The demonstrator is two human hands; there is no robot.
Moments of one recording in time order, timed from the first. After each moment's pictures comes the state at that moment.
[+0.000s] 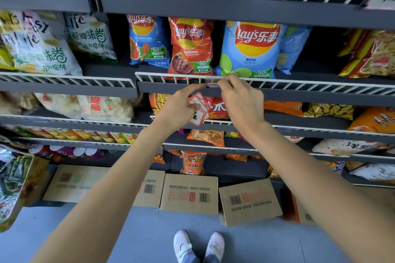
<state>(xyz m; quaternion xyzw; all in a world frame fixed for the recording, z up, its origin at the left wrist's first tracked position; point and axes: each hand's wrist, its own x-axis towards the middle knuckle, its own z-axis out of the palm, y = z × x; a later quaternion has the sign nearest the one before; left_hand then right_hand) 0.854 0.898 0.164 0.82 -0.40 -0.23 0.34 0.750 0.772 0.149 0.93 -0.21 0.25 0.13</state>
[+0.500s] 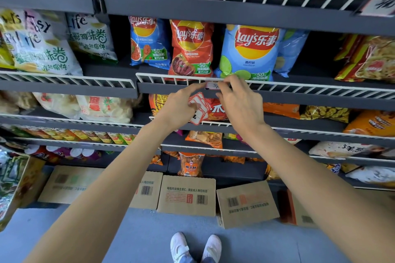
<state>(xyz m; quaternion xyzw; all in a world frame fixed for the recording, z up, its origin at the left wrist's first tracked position) 0.854 0.895 0.168 0.83 -0.40 -0.21 0.33 0.748 0.772 0.147 0.93 -0.22 0.25 0.14</state>
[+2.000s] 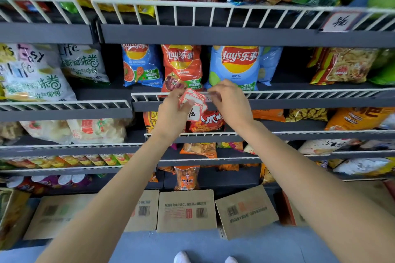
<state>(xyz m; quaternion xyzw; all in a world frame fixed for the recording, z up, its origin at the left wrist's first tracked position) 0.854 0.899 0.180 0.79 -0.35 -0.17 0.48 0.763 0.769 0.177 0.92 -0.28 0.22 -0.14</state>
